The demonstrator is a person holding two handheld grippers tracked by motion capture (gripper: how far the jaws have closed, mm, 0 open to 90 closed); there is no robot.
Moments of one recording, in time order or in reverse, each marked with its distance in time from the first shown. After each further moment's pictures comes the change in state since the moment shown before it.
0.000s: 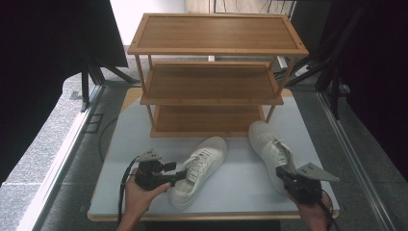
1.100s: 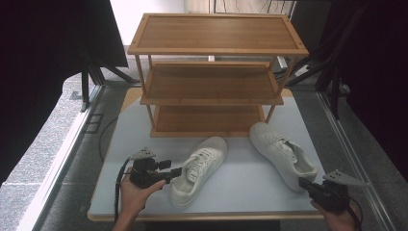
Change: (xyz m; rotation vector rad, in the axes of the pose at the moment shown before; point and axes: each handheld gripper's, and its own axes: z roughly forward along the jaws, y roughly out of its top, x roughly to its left) left arm 0.011 0.000 -0.008 -0.018 0.022 -0.028; right arm -0.059 -0.033 -0.034 0.079 0.015 0.140
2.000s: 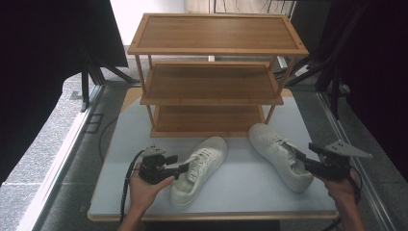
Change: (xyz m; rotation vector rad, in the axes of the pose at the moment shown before) left arm -0.010 0.016 0.026 0.014 0.052 0.060; right arm -0.030 0.071 0.022 -0.149 -0.045 -0.152
